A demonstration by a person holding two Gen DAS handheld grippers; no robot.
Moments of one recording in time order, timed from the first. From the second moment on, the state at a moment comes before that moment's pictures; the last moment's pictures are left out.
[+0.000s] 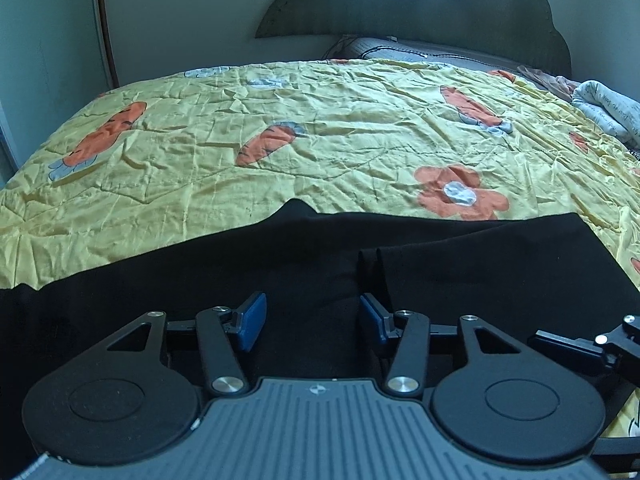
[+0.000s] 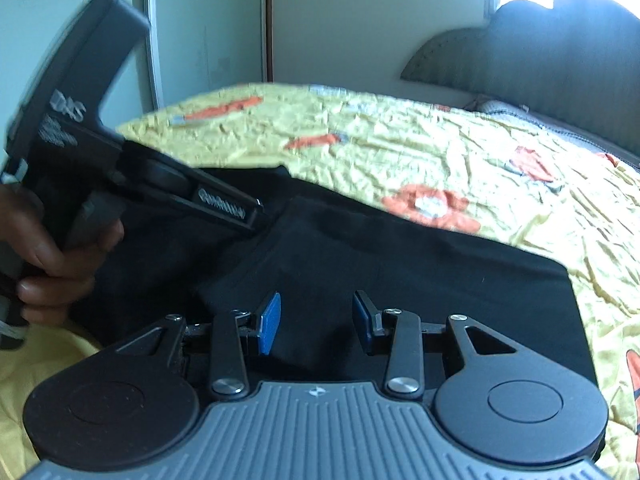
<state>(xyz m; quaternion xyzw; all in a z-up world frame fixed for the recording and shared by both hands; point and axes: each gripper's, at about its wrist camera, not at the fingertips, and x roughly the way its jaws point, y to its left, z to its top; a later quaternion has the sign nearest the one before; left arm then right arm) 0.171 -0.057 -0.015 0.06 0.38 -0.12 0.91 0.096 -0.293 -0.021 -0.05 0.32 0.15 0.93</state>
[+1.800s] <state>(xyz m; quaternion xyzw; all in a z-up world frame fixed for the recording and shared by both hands) 0.129 0.006 -0.036 0.03 0.32 -0.02 0.95 0.094 -0.290 -0.035 0.00 0.31 0.10 0.94</state>
